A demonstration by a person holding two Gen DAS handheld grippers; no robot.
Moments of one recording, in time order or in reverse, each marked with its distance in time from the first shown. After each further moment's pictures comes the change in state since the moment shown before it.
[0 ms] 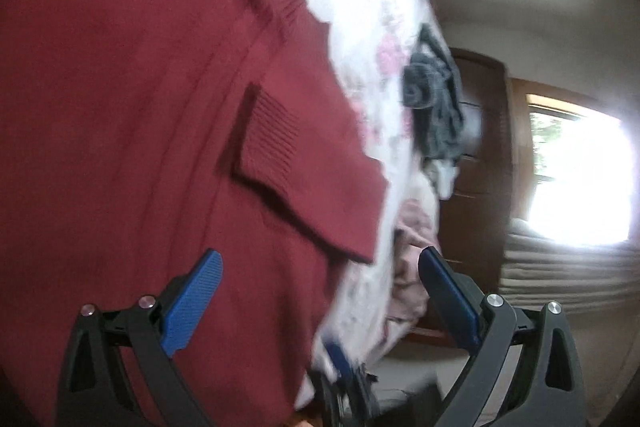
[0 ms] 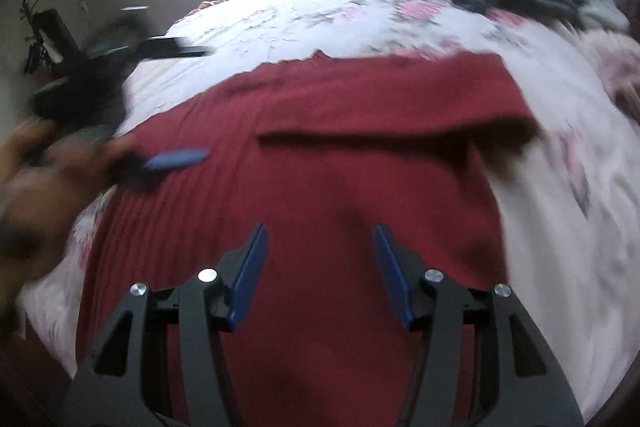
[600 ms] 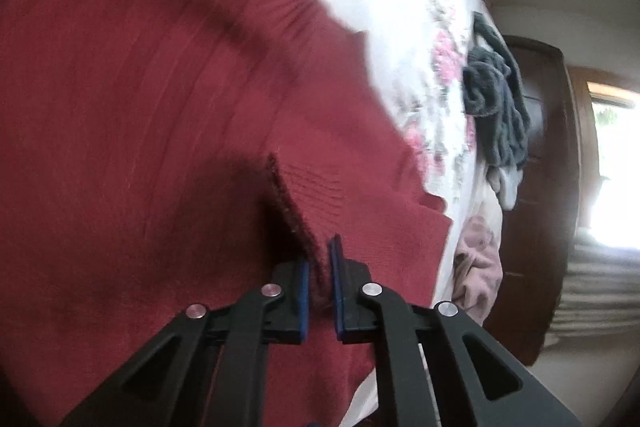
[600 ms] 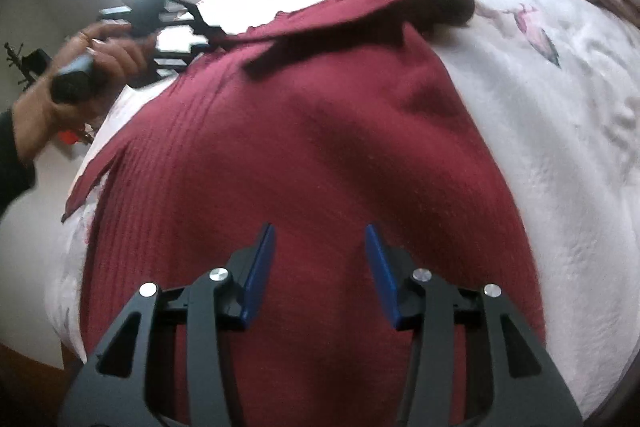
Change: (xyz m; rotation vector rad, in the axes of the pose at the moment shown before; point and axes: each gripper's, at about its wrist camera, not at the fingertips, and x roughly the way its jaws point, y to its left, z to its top) left arm 0.052 -0.040 0.061 0.056 0.006 0.231; right arm 0.004 -0.043 -0.078 0.167 0.045 0.055
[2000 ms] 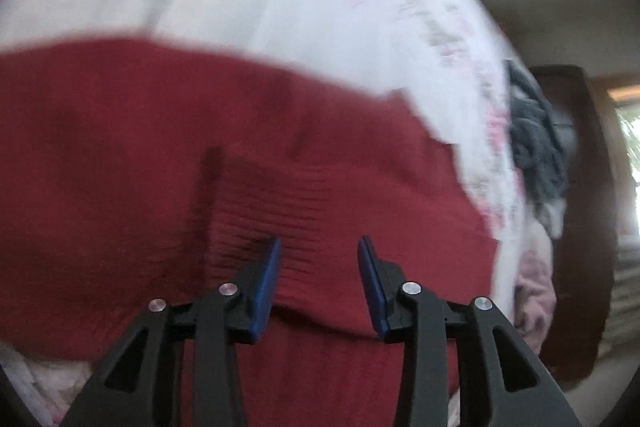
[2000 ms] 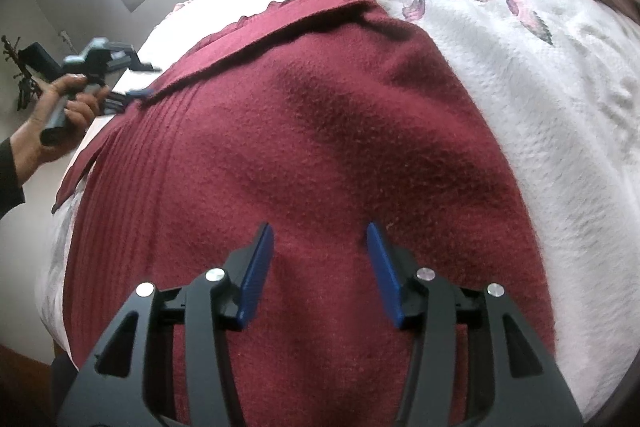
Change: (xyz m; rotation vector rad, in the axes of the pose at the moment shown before) left arm -0.104 0.113 0.035 0.025 -0.195 0.214; right arm 0.008 -0.005 -0.016 -0.010 0.000 -0.022
